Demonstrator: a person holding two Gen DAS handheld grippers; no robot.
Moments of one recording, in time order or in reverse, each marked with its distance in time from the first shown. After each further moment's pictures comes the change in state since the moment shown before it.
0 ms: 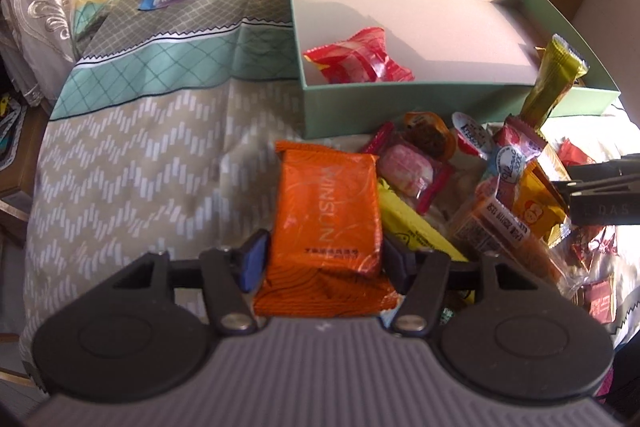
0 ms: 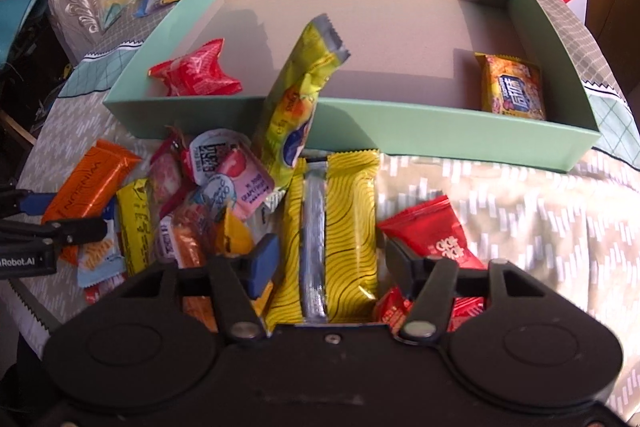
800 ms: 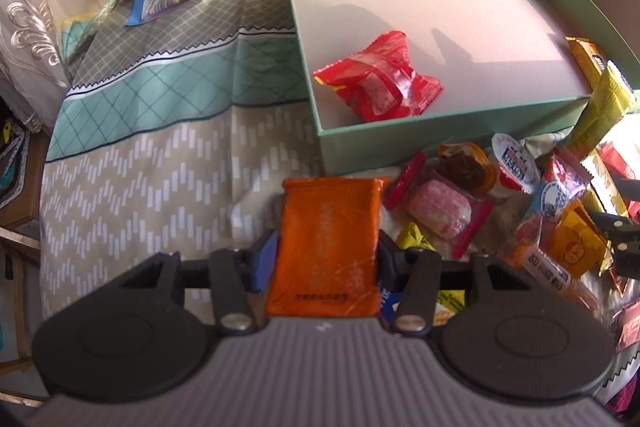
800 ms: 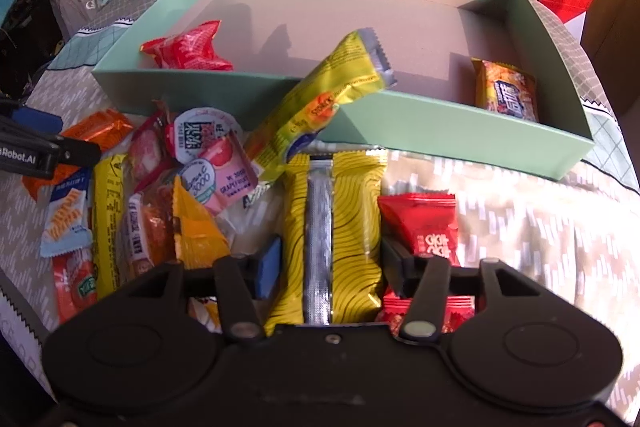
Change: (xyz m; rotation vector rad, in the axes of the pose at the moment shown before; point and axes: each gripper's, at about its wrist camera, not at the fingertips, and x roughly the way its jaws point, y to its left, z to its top) left arm 0.036 0.002 0.040 0.063 0.071 0.055; right arm 0.000 -0.001 -0.014 -0.077 -0.036 -0.067
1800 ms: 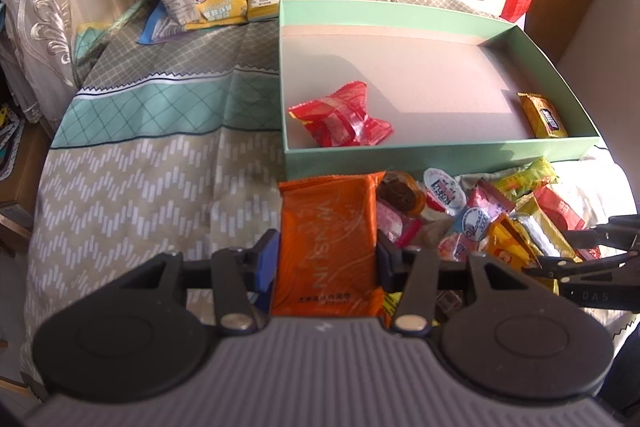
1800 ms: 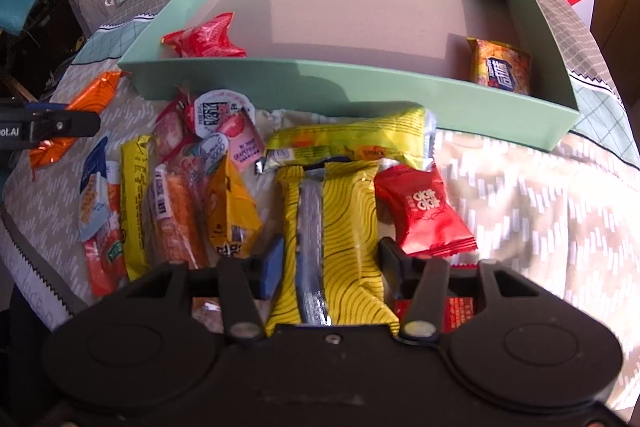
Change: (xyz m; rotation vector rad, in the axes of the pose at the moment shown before) left arm -0.057 -0.010 -0.023 -0.102 -0.140 -0.094; right arm -0.019 -0.011 -0.012 0.006 0.044 0.064
